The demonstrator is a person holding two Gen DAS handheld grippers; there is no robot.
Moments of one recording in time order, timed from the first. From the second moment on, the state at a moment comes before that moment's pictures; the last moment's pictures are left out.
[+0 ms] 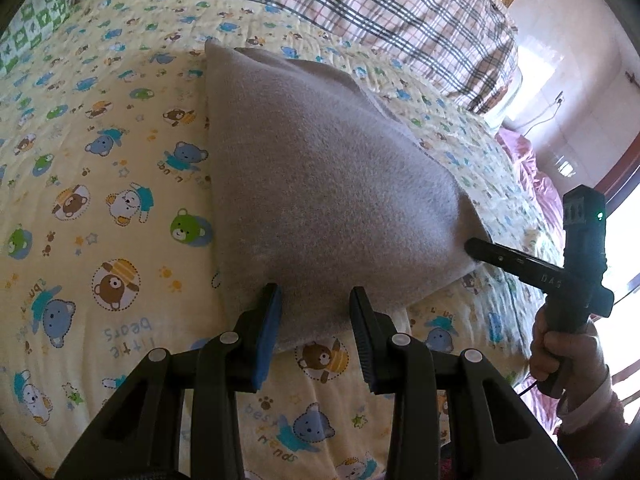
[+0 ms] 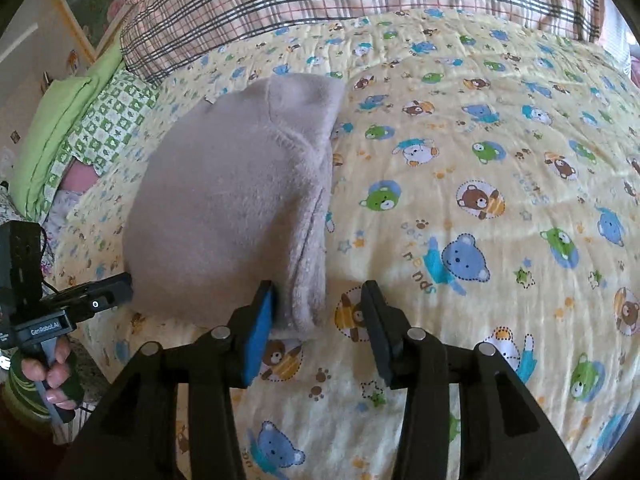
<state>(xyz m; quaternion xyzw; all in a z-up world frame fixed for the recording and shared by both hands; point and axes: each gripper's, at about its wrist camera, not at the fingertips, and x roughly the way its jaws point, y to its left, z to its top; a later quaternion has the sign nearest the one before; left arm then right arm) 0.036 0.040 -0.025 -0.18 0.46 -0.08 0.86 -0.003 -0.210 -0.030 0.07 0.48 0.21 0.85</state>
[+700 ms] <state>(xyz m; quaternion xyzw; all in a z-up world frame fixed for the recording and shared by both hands) 0.022 0.037 -0.013 -0.13 0.48 -0.06 0.87 -0.016 -0.210 -0.011 -0.01 0.48 0.15 0.87</state>
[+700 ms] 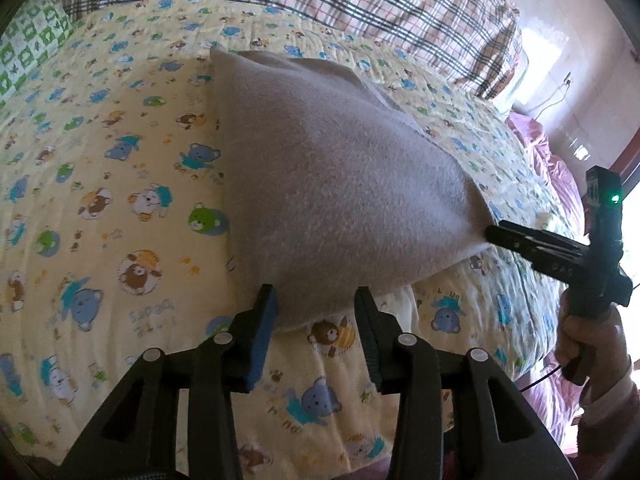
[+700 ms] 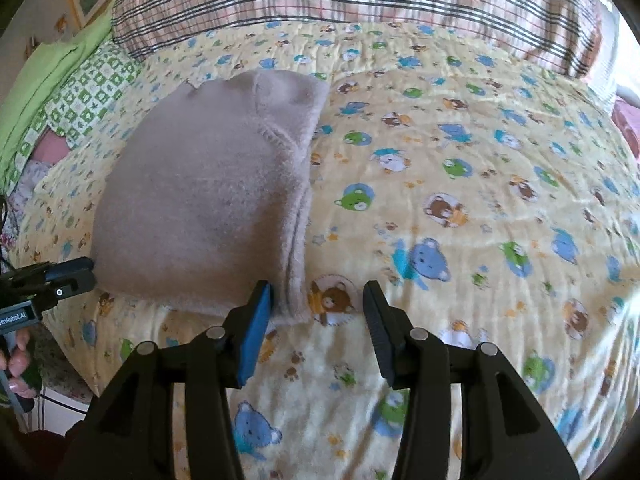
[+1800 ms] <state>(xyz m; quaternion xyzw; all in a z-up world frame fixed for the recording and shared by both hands) -0.042 0.021 0.002 -0.01 0.46 0.08 0.88 -0.090 -0.178 0.003 0.03 0.44 0.24 0.86</state>
